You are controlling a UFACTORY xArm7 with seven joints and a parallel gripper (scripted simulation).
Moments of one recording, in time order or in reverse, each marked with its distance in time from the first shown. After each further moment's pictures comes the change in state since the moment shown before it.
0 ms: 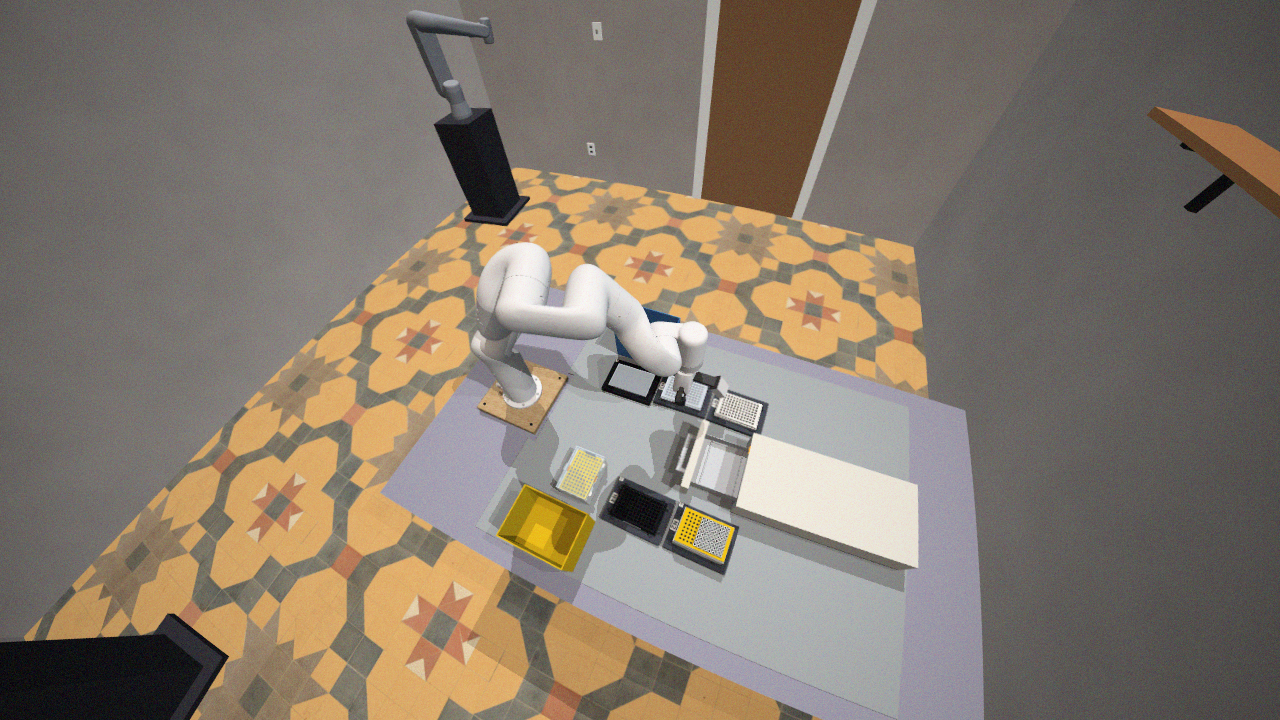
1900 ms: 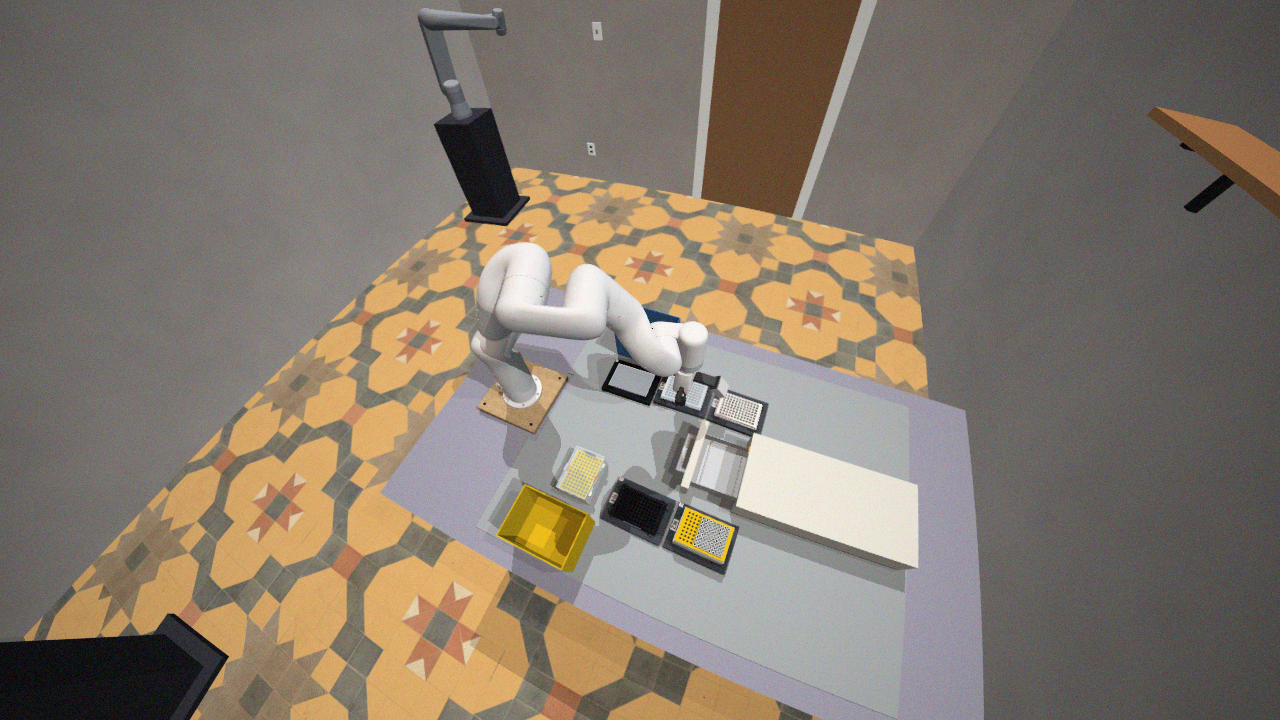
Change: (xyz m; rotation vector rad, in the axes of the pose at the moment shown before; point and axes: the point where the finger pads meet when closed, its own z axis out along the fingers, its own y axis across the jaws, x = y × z) arm 0.000 0.000 0.000 0.000 0.000 0.000
